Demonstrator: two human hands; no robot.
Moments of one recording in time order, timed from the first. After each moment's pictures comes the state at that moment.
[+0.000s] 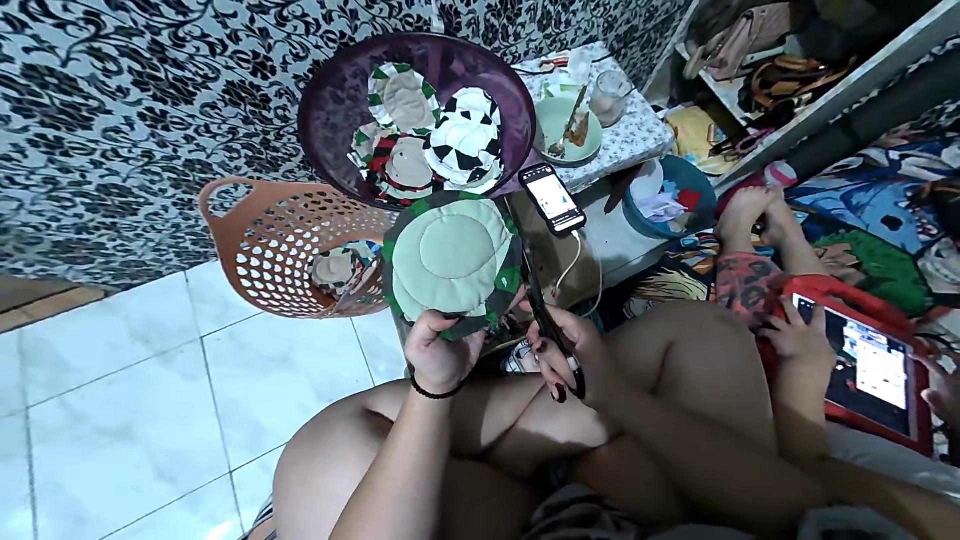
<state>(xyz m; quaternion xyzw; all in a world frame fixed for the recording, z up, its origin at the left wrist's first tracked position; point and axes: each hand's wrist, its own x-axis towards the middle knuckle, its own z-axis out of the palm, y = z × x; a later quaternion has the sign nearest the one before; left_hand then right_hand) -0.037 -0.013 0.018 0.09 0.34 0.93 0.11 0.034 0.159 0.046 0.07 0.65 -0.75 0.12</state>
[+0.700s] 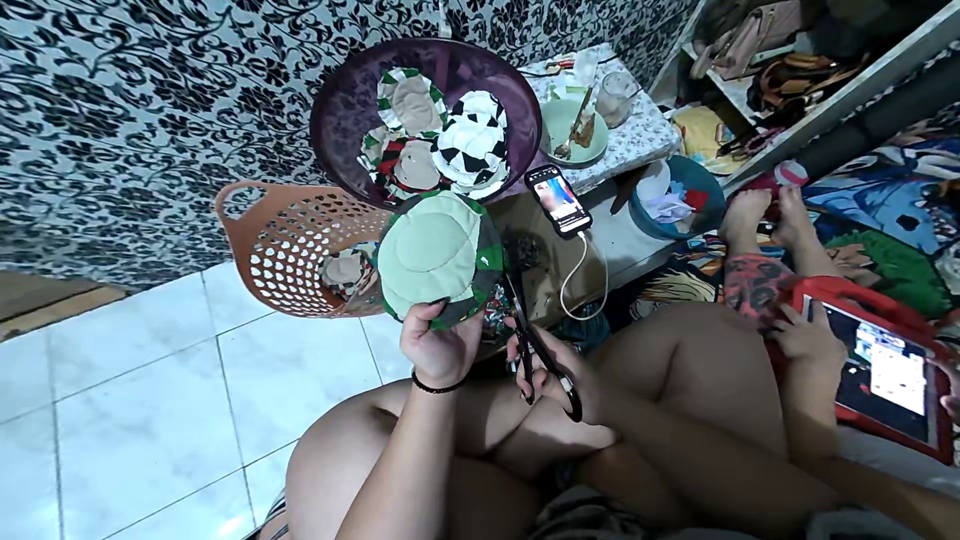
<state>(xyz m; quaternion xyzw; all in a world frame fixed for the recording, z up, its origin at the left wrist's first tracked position) -0.043 -0.010 0.024 0.05 0.27 0.96 0.05 0.041 0.150 0.015 -0.10 0.60 -0.77 0.18</state>
